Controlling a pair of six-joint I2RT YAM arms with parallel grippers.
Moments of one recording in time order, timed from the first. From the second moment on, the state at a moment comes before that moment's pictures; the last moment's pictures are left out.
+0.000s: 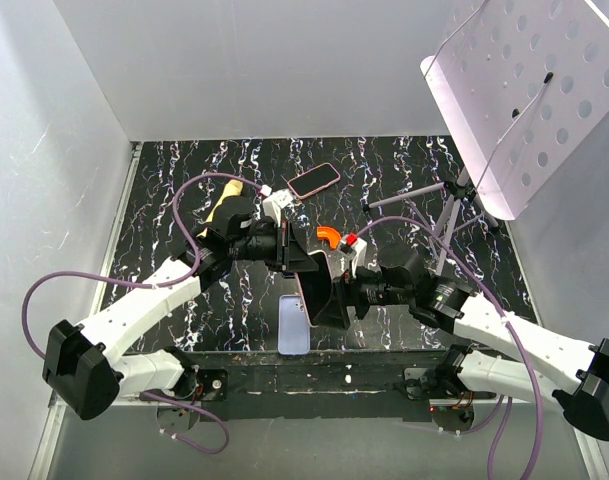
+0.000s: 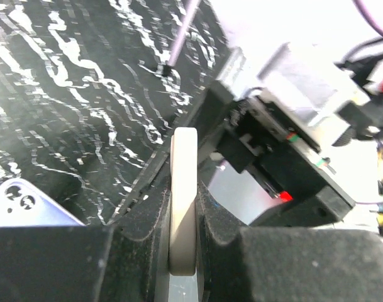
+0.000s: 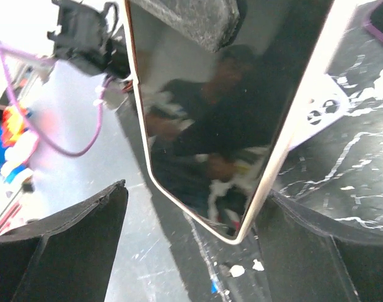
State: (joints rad) left arm -0.66 1.18 0.92 -0.21 0.61 -0.65; right arm 0.94 0.93 0.66 -0.21 -0.43 0.48
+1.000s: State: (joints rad) left arm -0.61 1.04 0.77 0.19 0.85 -0.97; right arm 0.91 1.07 0.54 0.51 -0.83 0.97
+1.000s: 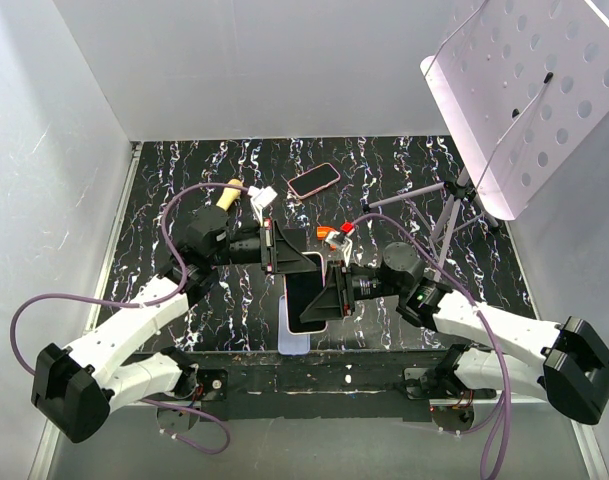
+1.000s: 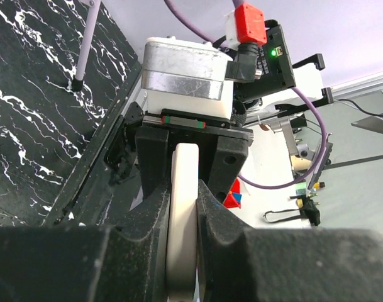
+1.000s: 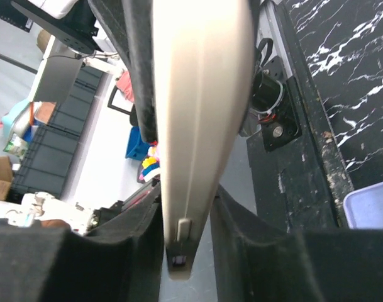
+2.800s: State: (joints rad) left arm -0.53 1.09 0.74 0.90 1.01 -1.45; right arm 1.15 0.99 1.06 -0.49 -0.46 -0.03
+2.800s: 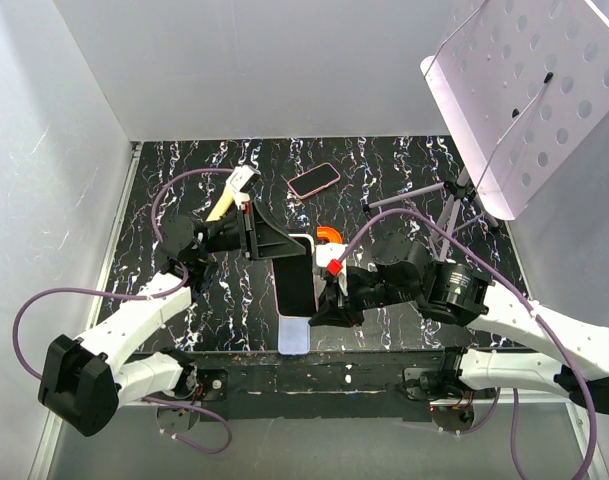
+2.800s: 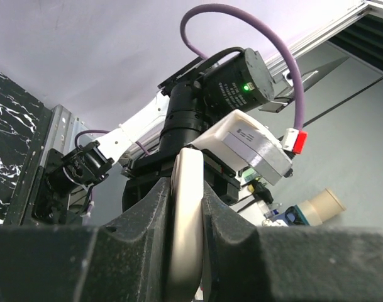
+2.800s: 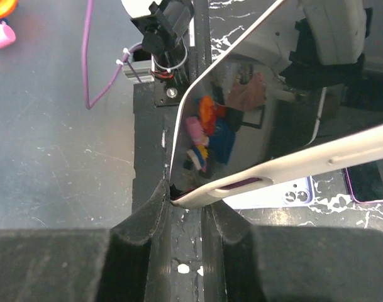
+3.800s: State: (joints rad) left arm -0.58 0.99 0.70 0.57 0.67 -1.38; right arm 1.05 0.87 0.90 -0.30 -0.26 0.33
